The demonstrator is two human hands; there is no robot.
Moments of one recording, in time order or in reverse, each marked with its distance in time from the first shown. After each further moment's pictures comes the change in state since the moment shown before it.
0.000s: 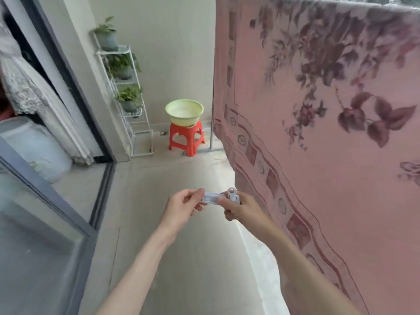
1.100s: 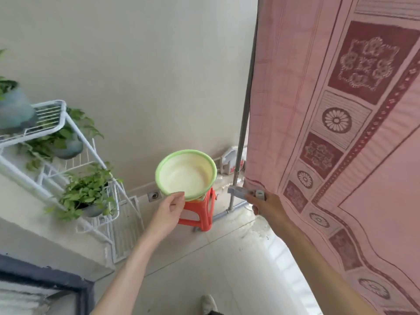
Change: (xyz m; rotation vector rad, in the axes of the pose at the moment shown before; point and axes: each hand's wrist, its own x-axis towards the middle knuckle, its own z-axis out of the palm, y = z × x) left_hand 0.907 0.065 -0.225 0.353 -0.206 -0.004; right_hand 0.860 -0.105 -0.078 0.096 0.597 0.188
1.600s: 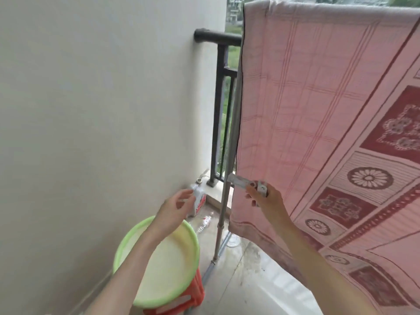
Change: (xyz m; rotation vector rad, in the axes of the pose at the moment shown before) left_hand 0.350 0.112 -0.019 0.045 -0.546 0.348; right_hand 0.206 -0.132 0.049 0.055 0.569 -0.128
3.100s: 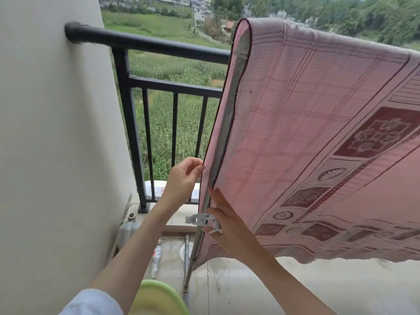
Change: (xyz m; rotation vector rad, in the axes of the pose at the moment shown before) left_hand 0.232 0.090 0.011 -0.301 -0.522 0.447; right_hand 0.076 -0.010 0.100 -0.832 0.180 -0.368
